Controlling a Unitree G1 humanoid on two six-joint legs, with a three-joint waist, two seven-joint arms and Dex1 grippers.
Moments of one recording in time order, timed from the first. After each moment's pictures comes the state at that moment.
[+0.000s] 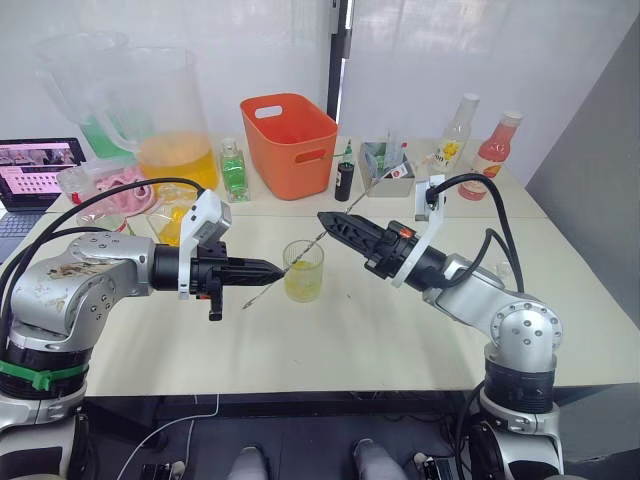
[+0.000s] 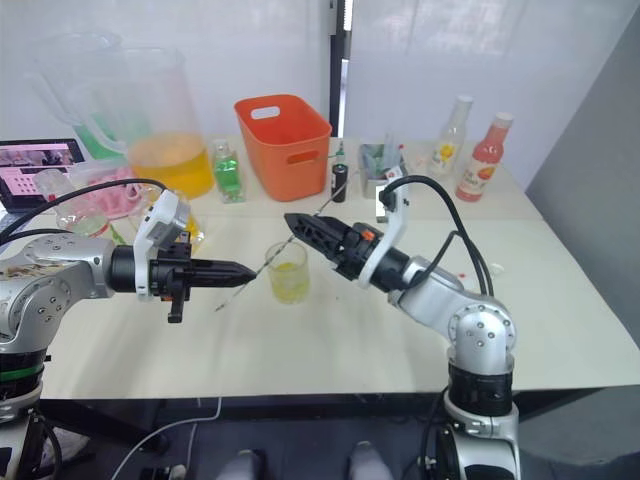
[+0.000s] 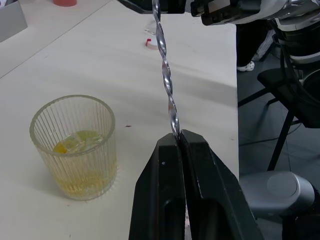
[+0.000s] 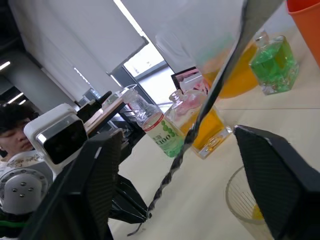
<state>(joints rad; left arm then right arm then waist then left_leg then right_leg) -0.61 0.86 0.08 -0.27 -0.68 0.96 -1.14 -0.61 -0.23 -0.17 -0.35 1.31 0.99 0.05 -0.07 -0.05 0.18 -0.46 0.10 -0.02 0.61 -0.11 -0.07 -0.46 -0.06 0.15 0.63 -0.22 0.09</state>
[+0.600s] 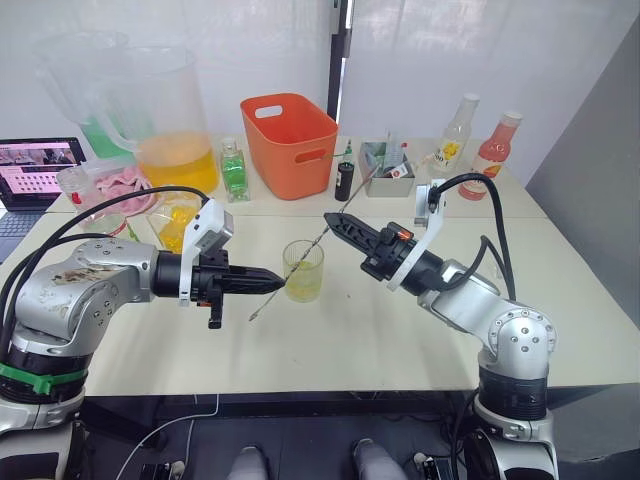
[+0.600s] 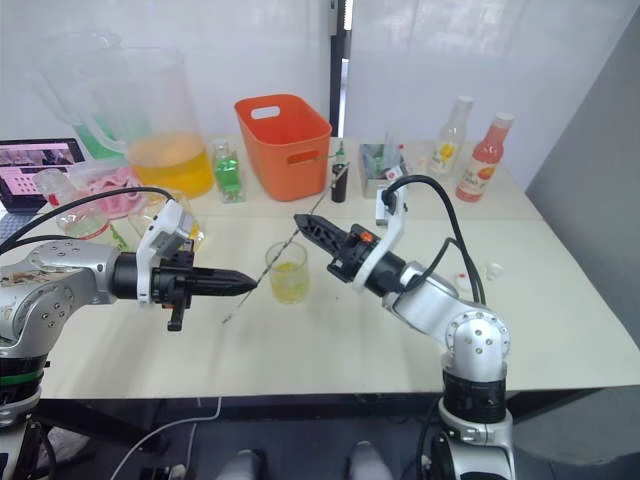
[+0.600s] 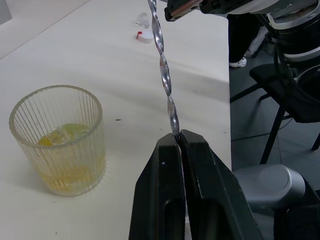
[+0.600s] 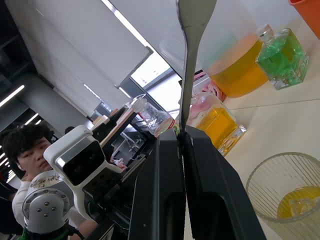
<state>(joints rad) -0.59 0.87 0.05 -0.29 -0.69 0.93 -1.14 -0.58 -0.19 -0.15 -0.36 1.43 0.93 -0.07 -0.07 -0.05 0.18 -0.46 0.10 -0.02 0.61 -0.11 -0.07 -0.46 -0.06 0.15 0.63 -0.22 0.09</state>
